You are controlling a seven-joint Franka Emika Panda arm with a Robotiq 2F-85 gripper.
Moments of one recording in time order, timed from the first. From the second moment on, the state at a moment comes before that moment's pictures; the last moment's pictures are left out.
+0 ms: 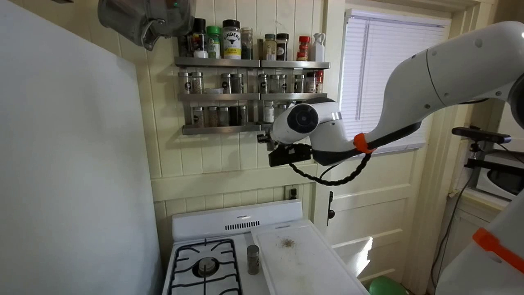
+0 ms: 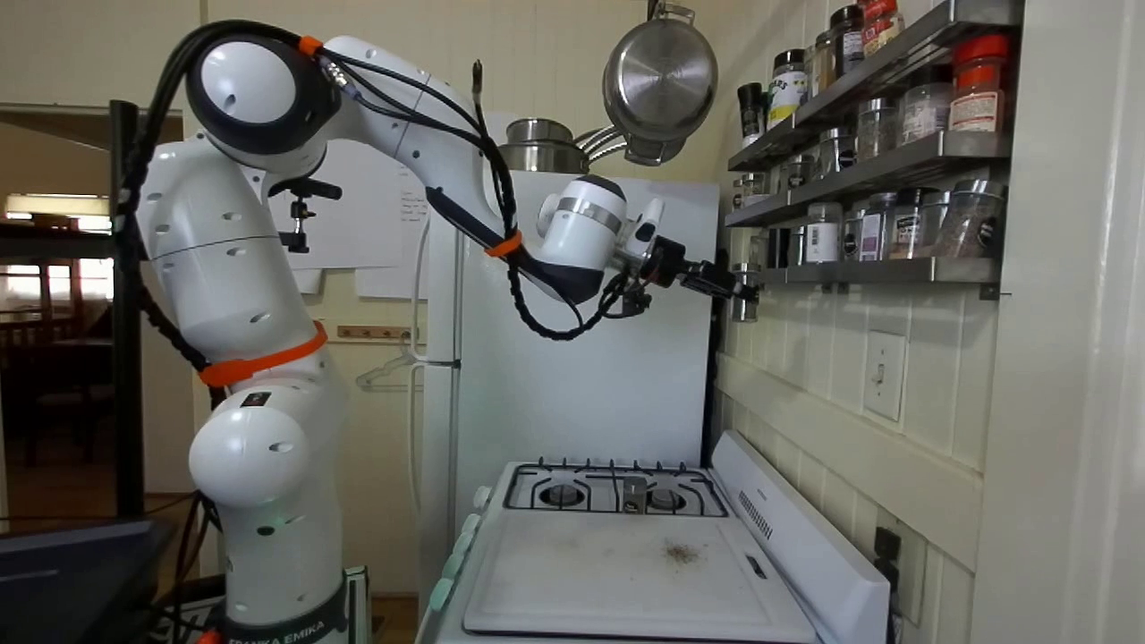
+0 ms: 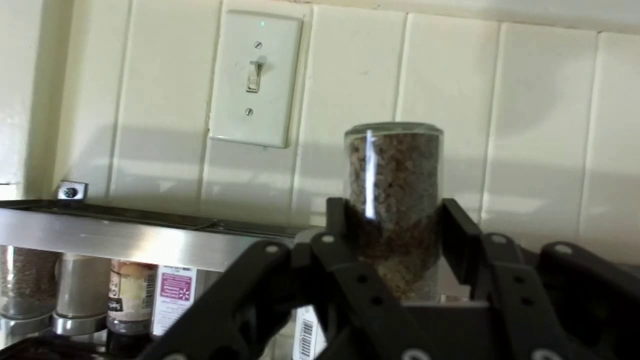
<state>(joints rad) -0.13 -0.33 0.16 -2.26 -1.53 2.68 1.63</state>
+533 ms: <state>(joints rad) -0.01 -0.30 0.21 -2.27 -1.51 2.36 1.85</state>
